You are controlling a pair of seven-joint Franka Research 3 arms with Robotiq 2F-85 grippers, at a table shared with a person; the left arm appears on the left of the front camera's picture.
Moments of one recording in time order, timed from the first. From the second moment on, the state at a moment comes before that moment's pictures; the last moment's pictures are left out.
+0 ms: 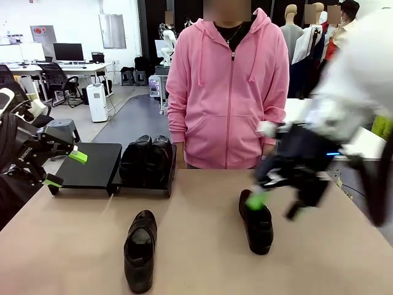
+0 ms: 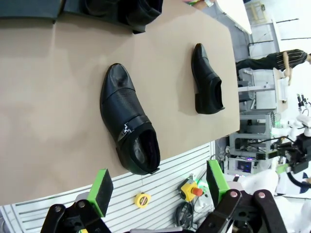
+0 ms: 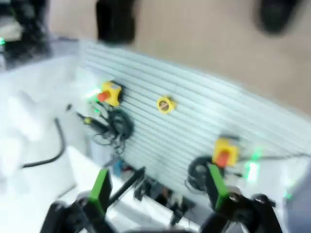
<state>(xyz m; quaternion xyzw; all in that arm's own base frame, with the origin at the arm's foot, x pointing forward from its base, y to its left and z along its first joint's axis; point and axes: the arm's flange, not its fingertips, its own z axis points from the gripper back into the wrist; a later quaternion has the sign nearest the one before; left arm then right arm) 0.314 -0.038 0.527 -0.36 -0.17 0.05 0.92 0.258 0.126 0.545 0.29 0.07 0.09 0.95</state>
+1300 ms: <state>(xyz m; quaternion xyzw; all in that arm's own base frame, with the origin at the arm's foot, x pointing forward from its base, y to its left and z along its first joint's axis) 0.314 -0.038 0.527 -0.36 -0.17 0.05 0.92 0.224 -0.064 0.525 0.33 0.01 -0.09 0.94</state>
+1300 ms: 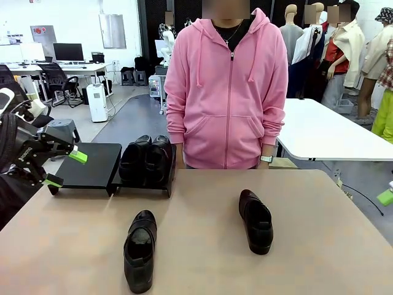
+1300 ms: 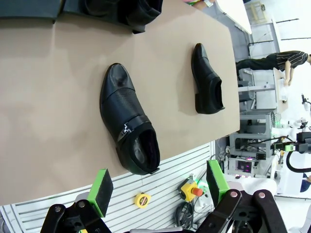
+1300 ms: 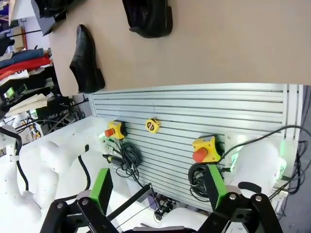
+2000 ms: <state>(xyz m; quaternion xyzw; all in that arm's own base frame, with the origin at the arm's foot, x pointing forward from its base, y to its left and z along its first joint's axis) 0.314 -0.038 0.527 -0.36 -0.17 0.05 0.92 0.224 -0.064 0.525 0.33 0.01 -0.09 0.94</state>
